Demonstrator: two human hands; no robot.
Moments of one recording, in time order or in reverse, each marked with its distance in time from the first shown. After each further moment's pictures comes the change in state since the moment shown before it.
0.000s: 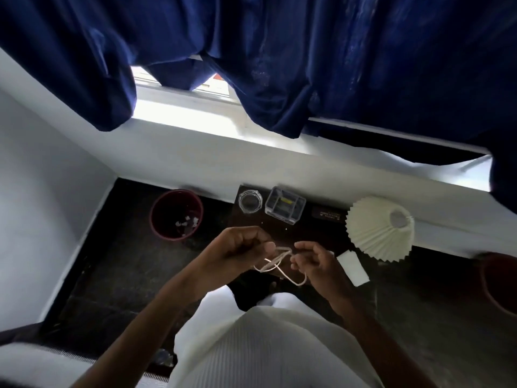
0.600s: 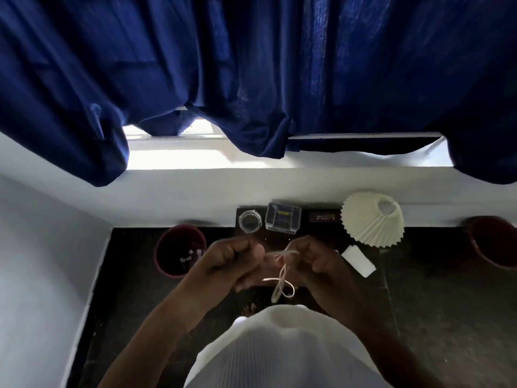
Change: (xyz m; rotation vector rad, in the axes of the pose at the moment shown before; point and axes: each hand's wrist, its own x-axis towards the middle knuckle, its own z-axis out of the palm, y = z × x) left_hand -0.044 0.074 -0.047 -0.092 -0.143 0.041; right_hand -0.094 -0.111 0.035 0.202 0.018 -0.442
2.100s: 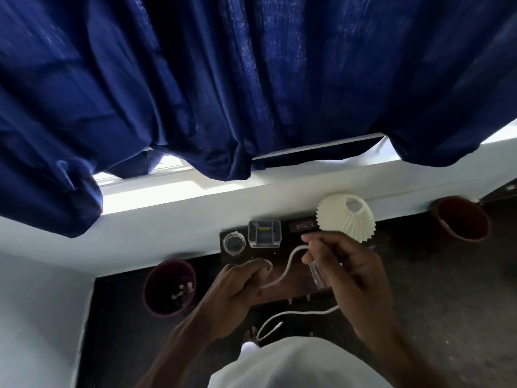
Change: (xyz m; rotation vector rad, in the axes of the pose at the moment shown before) left_hand 0.026 -0.036 0.027 0.543 -0.033 0.247; right_hand -0.054 -0.066 -0.028 -0.035 0.462 -0.161
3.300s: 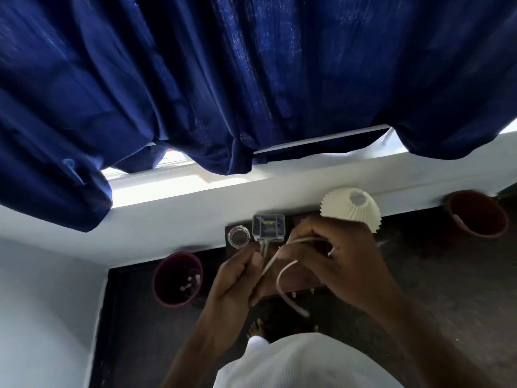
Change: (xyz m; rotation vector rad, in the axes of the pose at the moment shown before) left_hand -0.010 0.077 0.021 -0.577 0.234 -0.176; right_hand 0.028 -0.023 -0.016 -0.335 -0.261 -0.389
